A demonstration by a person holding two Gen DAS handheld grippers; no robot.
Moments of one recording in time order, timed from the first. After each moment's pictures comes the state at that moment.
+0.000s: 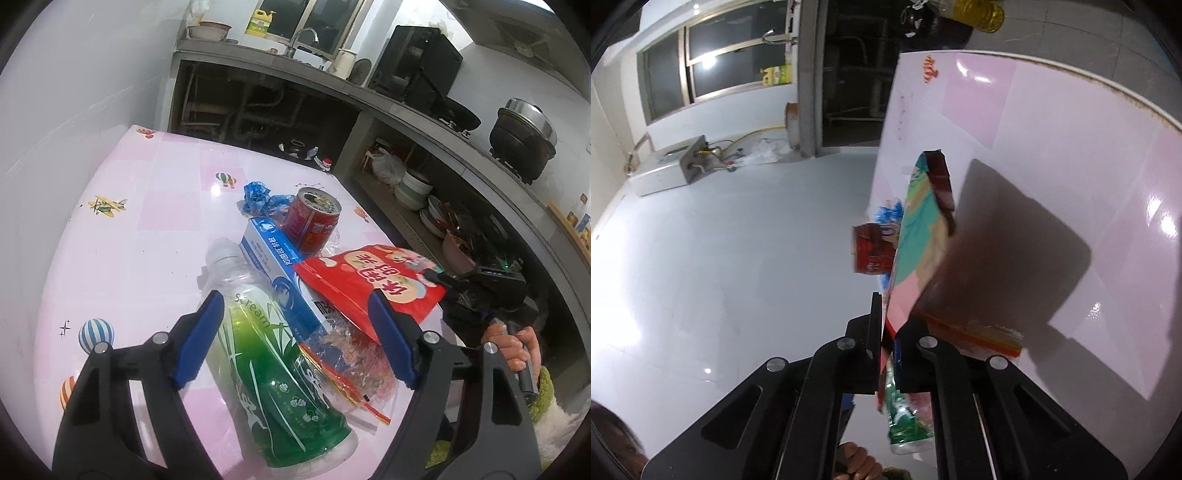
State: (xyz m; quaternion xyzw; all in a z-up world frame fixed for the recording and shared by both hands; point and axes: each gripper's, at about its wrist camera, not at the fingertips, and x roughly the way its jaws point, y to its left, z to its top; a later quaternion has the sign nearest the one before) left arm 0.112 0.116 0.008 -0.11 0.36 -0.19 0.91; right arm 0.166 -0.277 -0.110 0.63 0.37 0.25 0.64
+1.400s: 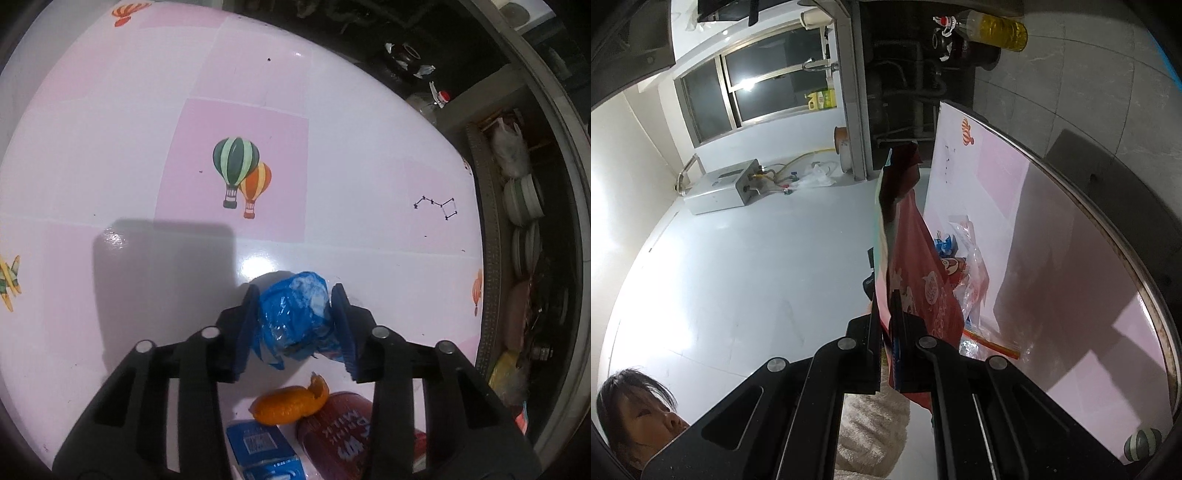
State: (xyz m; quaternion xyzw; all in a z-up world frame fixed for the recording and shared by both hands) left arm 0.442 0.065 -0.082 -0.18 0.63 -0.05 0.76; right arm 0.123 -0.372 -0.098 0.67 0.29 0.29 0.62
